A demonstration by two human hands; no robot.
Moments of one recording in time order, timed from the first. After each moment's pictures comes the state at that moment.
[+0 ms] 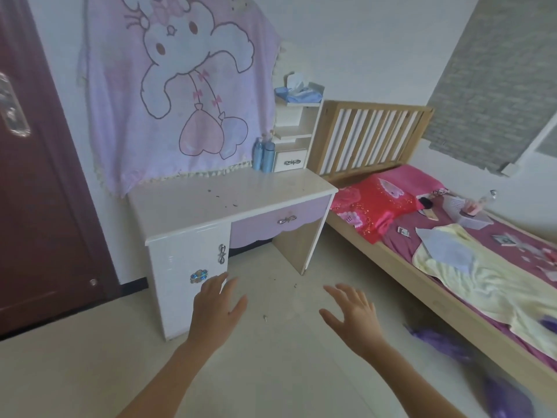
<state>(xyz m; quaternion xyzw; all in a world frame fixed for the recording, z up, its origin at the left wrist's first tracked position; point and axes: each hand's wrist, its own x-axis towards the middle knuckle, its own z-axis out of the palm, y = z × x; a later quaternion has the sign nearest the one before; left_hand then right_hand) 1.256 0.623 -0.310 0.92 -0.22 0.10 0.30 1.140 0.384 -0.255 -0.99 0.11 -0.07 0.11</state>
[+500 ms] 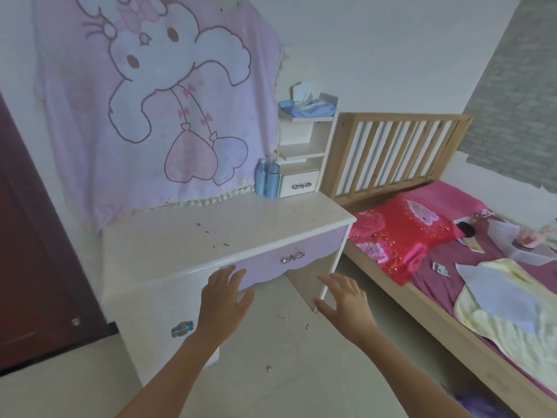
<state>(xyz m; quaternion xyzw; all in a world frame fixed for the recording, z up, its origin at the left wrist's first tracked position) 1.438 0.495 -0.293 0.92 -0.17 0.11 0.34 1.363 0.264 -0.262 -0.98 0.06 -0.09 0.15</state>
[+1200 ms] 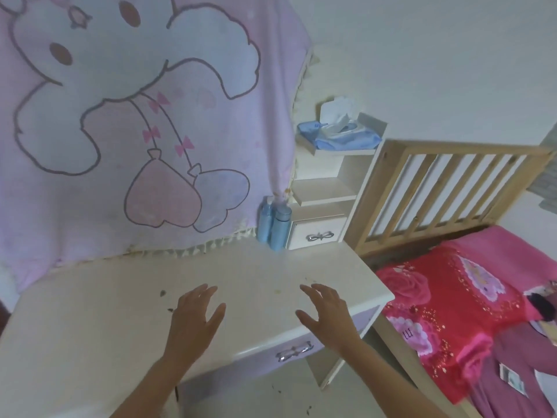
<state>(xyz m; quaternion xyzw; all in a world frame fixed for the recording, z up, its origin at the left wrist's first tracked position) 1.727 0.418 -0.317 0.93 -0.04 0.10 0.36 1.705 0.161 -0.286 -0.98 -0.05 -0.11 0.16</state>
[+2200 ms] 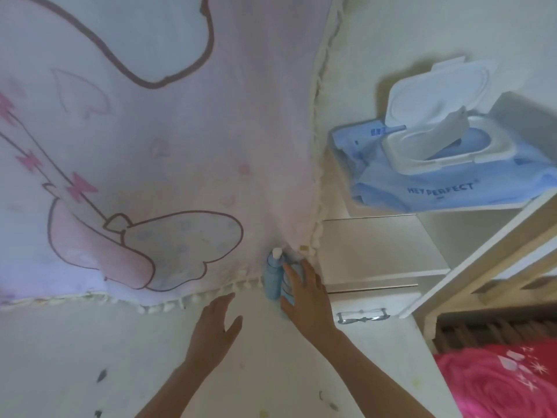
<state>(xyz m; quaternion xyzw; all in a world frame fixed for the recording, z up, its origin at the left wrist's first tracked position) 1.986 0.303 -0.350 0.93 0.11 0.00 0.34 2.058 0.127 -0.331 -0.95 -0.19 -0.14 0.18</state>
